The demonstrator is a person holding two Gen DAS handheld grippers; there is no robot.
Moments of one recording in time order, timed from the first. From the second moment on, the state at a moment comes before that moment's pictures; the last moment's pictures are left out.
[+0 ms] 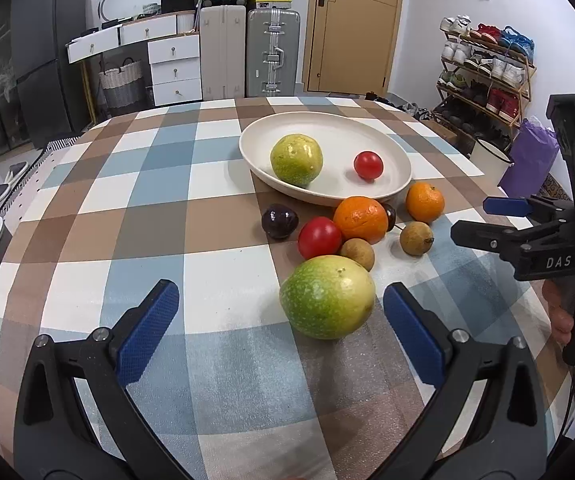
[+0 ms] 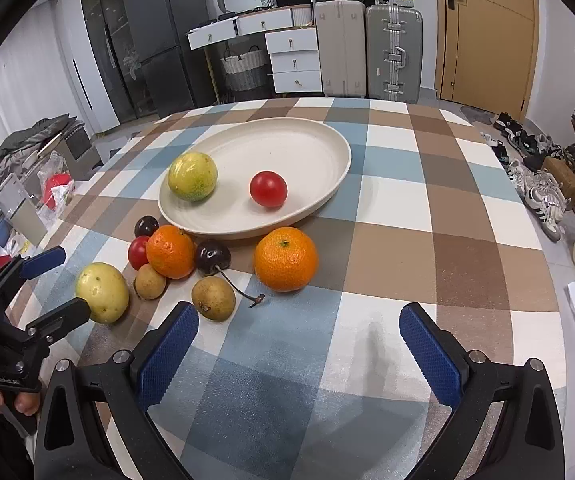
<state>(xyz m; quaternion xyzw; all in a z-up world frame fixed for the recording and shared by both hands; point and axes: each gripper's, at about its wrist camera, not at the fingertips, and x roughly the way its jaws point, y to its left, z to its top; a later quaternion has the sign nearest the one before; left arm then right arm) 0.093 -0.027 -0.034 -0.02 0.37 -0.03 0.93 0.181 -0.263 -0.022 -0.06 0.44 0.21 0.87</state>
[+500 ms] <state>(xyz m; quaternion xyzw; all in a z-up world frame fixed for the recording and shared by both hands) 0.098 -0.029 -0.038 -0.02 0.38 -0.03 0.92 0.203 -0.254 -0.032 -0.05 0.45 0.20 0.87</state>
